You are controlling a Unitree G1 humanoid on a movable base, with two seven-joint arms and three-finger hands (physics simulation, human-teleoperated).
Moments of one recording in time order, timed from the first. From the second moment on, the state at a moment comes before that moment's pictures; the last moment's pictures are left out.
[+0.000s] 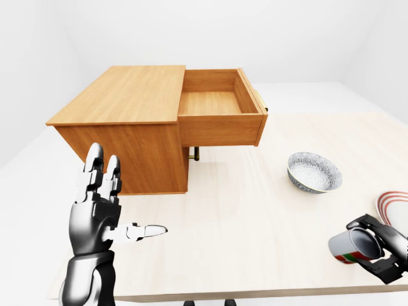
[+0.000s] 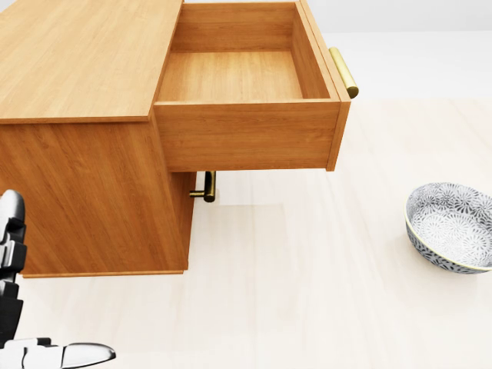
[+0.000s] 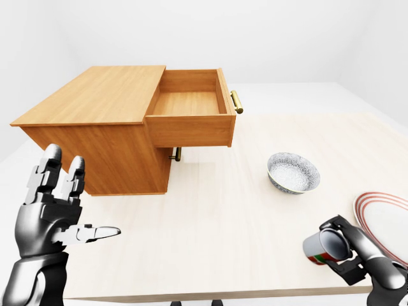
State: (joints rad) left arm 0.28 -0.05 0.24 -0.70 -0.20 0.09 -0.22; right arm 0.17 -0.45 -0.71 0.13 -0.65 0.09 0.70
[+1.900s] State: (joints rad) left arm 0.28 -0.05 0.28 -0.72 -0.23 0.09 -0.23; right arm -0.76 -0.54 -0.01 -0.59 -1.18 0.09 0.70
